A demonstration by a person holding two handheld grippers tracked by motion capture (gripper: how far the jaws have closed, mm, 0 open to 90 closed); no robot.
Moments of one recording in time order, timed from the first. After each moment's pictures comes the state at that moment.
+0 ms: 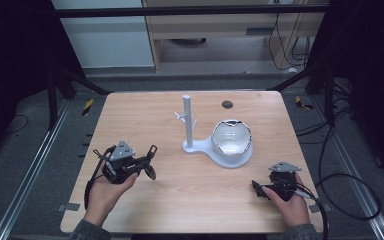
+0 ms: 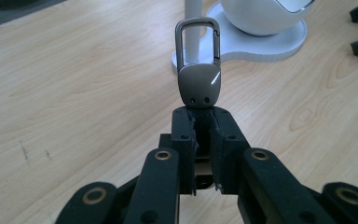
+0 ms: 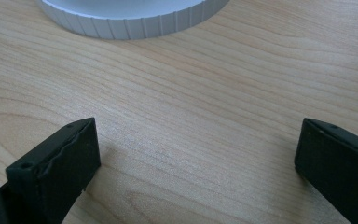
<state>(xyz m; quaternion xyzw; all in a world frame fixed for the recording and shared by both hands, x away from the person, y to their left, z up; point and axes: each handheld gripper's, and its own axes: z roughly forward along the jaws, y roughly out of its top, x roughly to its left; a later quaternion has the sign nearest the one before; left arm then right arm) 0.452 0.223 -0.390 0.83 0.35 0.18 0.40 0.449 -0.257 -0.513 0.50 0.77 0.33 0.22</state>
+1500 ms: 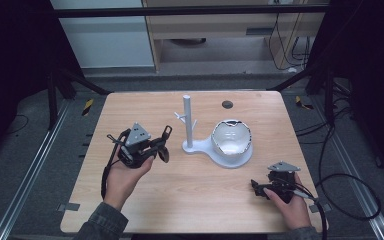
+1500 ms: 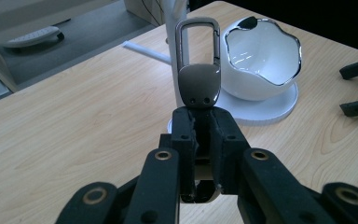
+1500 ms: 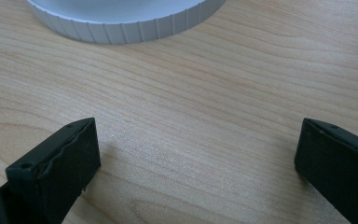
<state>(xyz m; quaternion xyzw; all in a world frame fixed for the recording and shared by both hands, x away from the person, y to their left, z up) 0.469 0.176 -0.353 0.81 0.33 0.23 0.43 0.449 -0.253 -0.513 0.52 0.76 0.32 0.22</state>
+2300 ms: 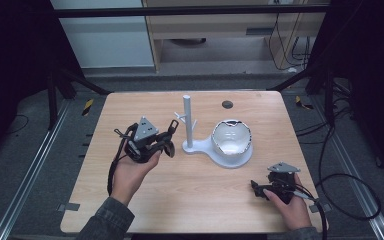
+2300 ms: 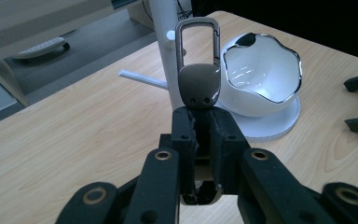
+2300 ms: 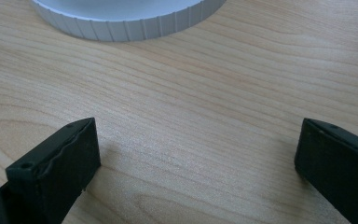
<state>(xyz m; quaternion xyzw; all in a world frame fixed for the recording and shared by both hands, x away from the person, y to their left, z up) 0.477 0.157 -0.339 0.81 0.32 0.24 0.43 0.446 -0.252 -0.513 0.52 0.76 0.32 0.22</state>
